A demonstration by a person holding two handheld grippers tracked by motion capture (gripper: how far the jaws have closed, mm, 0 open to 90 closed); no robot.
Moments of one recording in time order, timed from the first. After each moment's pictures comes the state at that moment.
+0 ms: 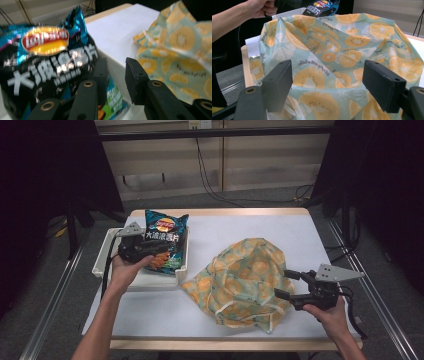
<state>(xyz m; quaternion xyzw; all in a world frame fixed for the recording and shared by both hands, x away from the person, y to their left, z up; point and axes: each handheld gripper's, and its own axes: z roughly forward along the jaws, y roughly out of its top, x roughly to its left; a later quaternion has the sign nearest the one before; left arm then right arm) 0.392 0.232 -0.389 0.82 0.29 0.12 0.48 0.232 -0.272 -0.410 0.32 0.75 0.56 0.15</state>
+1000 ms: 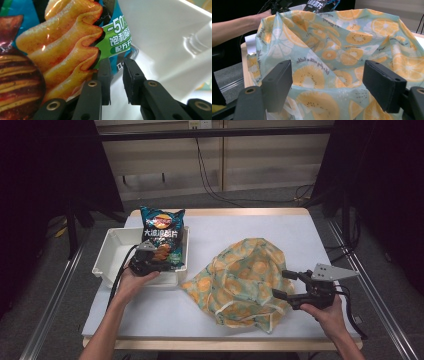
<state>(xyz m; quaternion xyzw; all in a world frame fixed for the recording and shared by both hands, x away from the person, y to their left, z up) 0.410 0.225 -0.458 0.87 0.32 0.08 0.38 0.237 -0.269 -0.415 0.32 0.76 0.55 0.14</state>
